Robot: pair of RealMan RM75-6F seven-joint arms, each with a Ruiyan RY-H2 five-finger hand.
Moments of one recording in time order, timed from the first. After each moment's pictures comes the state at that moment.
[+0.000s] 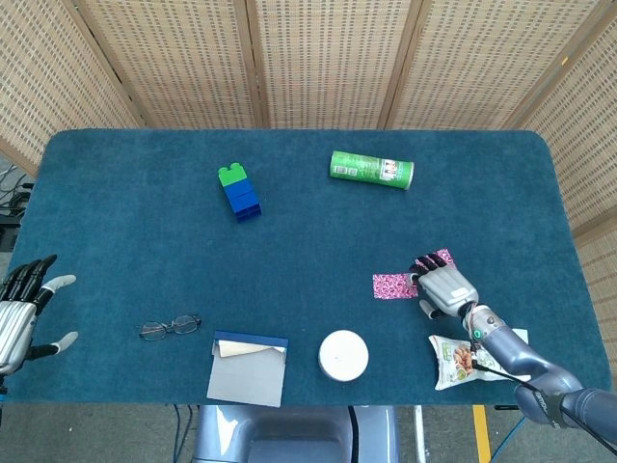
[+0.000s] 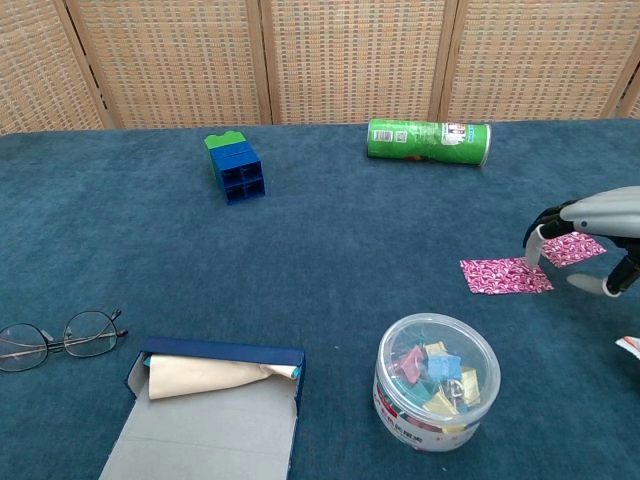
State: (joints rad) left arm -0.13 -0.99 -0.02 -1.75 1.52 1.42 0.03; right arm 0.70 -1.30 0.02 -1.35 -1.37 0.68 -0.04
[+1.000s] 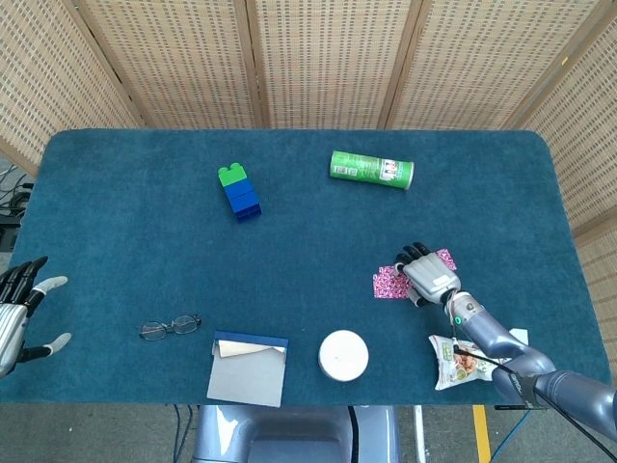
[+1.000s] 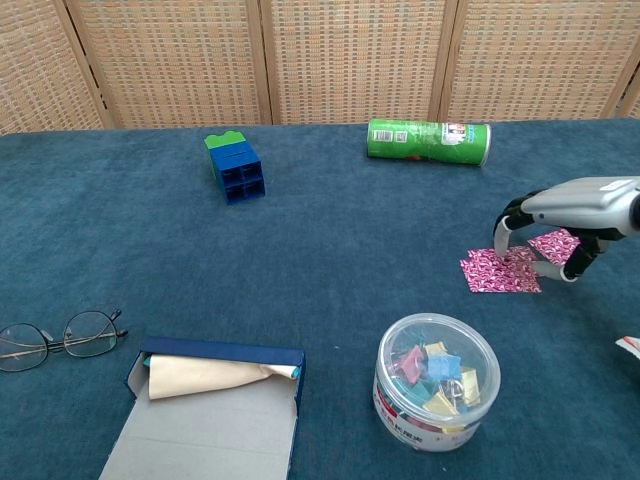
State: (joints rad) left arm -0.11 -0.99 -0.02 -1.73 1.51 1.44 0.00; right arm 0.77 -1.41 0.05 -1.22 -1.33 0.64 -0.09
